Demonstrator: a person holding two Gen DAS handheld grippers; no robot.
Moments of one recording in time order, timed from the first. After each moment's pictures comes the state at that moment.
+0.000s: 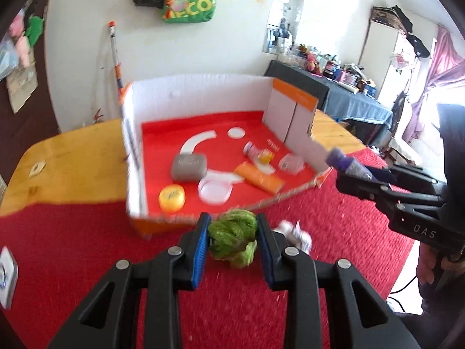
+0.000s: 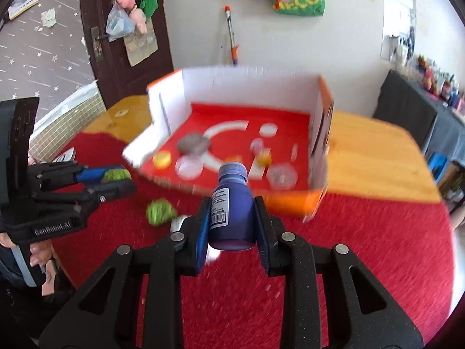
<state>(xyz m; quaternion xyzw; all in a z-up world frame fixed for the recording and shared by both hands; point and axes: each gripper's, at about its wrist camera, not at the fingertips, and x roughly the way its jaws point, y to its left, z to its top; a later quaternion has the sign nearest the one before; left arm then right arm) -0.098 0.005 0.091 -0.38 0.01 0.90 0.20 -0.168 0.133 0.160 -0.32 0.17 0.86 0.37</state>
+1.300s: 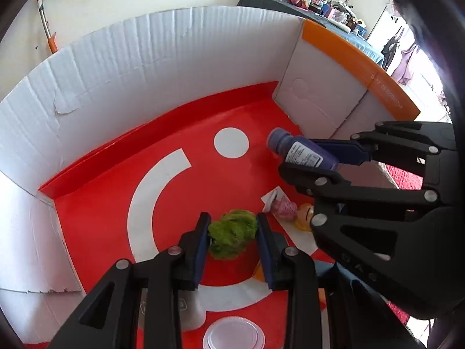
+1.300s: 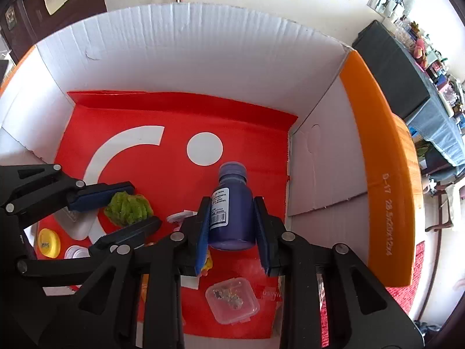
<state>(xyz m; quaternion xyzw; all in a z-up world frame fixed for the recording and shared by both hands) -0.294 0.083 0.037 -0.53 0.08 0.80 0.27 -0.261 0.329 0.110 -0.48 0.30 0.57 0.60</state>
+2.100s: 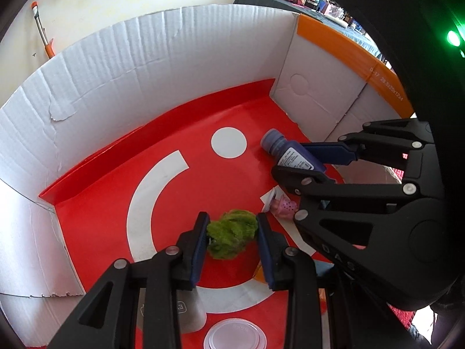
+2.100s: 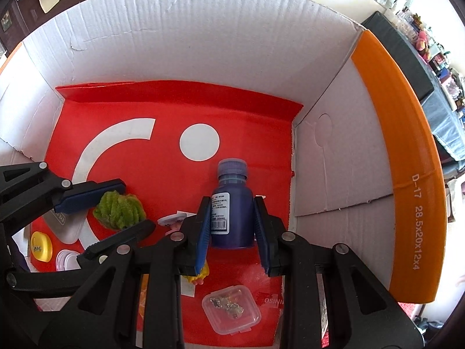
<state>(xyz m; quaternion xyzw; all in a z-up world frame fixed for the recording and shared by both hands) -0.287 0.091 0.035 -0.52 0.09 0.80 0.28 -0.254 0.335 0.097 -0.48 0.32 0.55 0.60</state>
